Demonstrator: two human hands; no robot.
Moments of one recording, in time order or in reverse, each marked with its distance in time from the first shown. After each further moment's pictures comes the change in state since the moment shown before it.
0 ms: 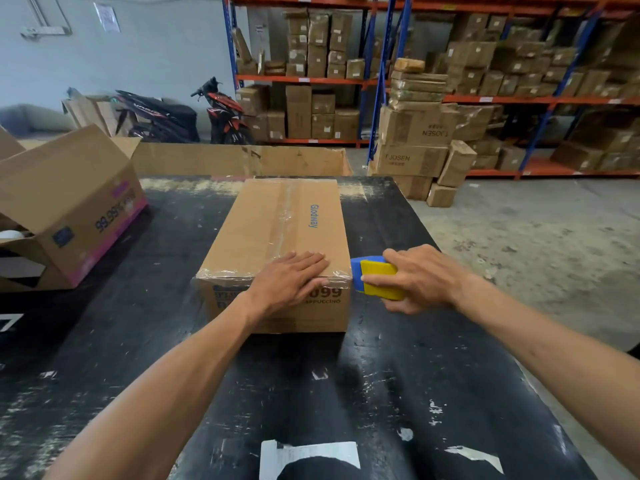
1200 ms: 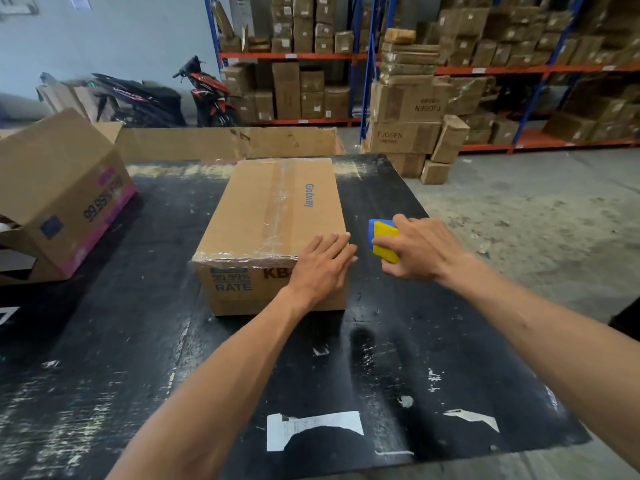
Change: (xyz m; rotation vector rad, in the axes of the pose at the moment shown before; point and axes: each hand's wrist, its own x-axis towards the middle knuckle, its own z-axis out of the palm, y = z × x) left_hand 0.029 0.065 0.040 0.126 0.517 0.029; right_hand 0.005 -0.014 0.001 -0.009 -0.102 0.455
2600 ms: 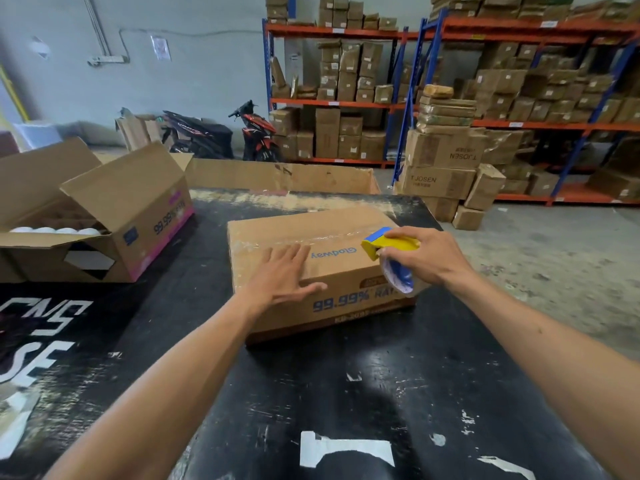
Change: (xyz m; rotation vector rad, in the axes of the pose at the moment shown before) left_hand -0.026 -0.110 -0.127 0.041 -0.755 -0.399; right_hand 0.039 -0.028 -0.046 0.882 0.130 0.377
